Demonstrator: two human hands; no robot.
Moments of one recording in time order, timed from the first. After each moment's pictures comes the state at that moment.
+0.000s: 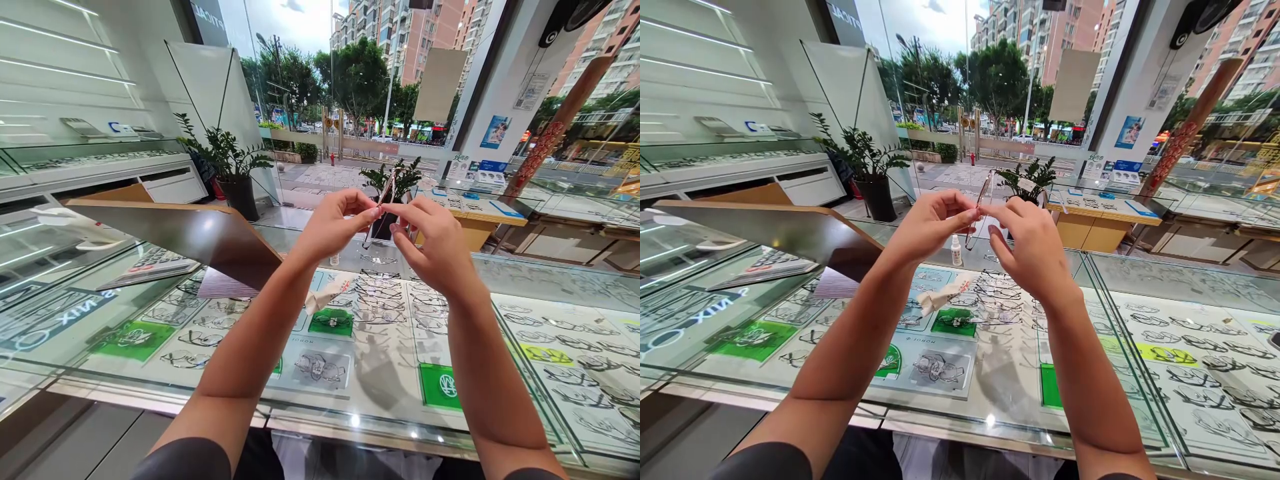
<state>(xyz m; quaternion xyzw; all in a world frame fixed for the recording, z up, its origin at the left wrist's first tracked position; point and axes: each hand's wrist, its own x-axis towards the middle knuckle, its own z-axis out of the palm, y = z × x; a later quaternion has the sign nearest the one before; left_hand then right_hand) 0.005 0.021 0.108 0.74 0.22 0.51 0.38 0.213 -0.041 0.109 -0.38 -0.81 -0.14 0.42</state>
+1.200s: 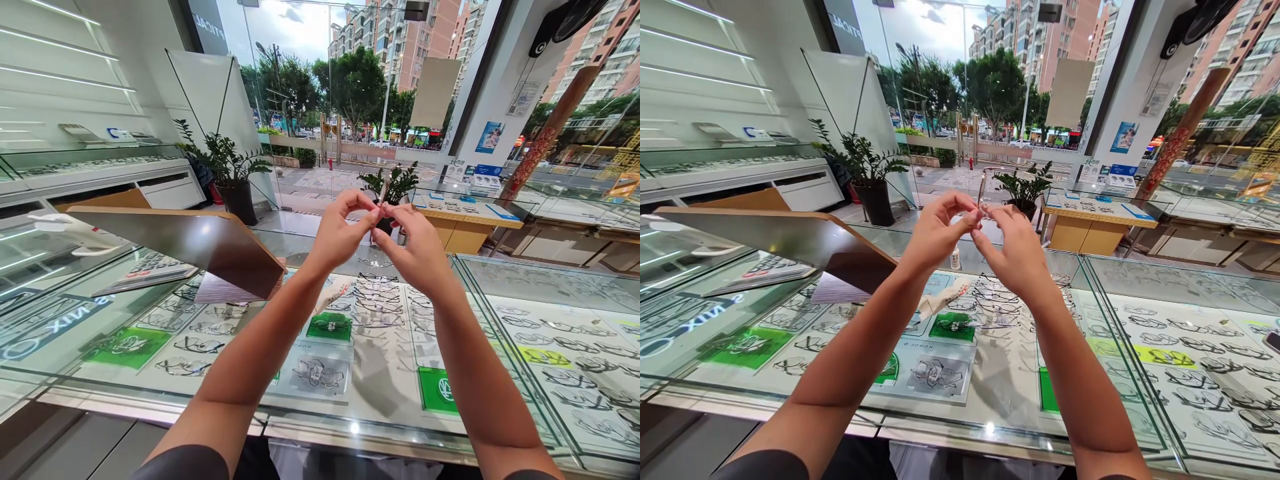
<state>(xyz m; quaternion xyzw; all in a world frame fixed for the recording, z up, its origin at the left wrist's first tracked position) 0.023 0.022 0.096 0.70 0.22 0.60 0.31 0.198 -0.032 0.097 -0.42 -0.78 -0.01 0.47</state>
